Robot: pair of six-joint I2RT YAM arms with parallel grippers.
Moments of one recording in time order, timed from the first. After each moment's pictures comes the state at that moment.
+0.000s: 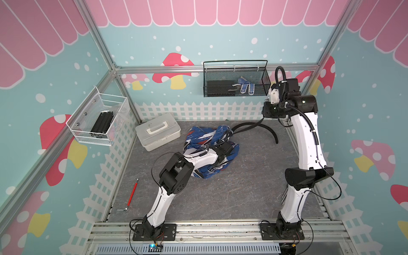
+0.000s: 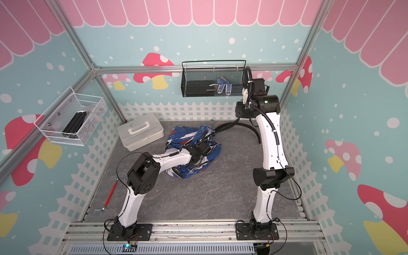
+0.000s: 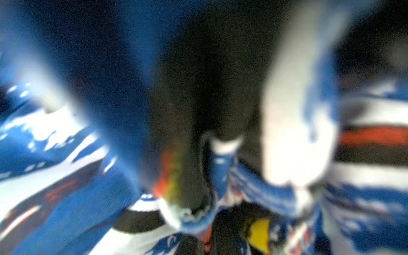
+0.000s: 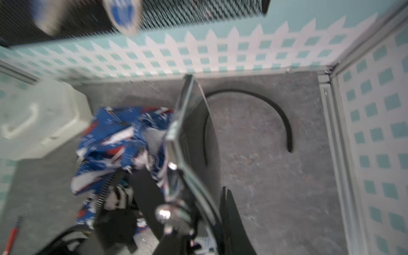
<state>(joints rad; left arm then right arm) -0.74 2.20 1.62 -0.77 -0.57 -0.43 0.14 1.95 2.49 -1.43 0.00 0.12</state>
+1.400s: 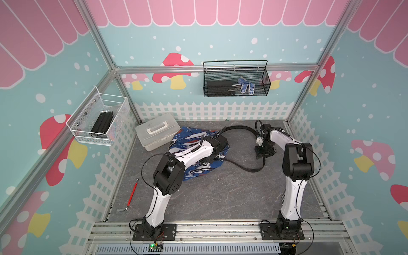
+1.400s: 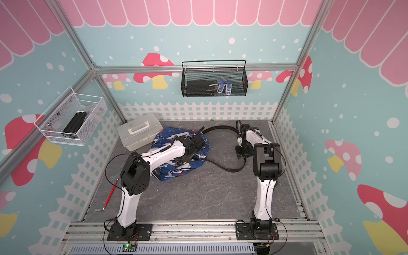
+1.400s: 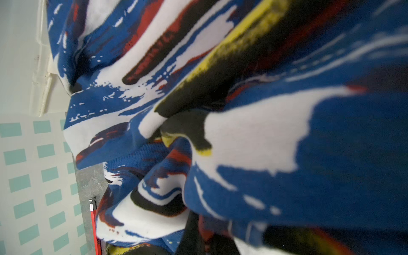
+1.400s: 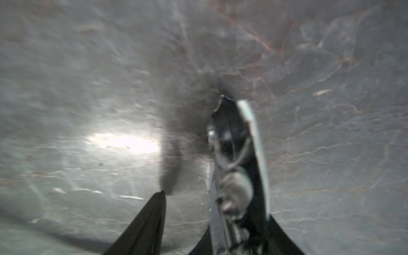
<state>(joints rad) -0.71 2.12 1.75 -1.15 -0.57 -0.49 0.07 2.12 1.64 -1.02 0.01 -0.14</state>
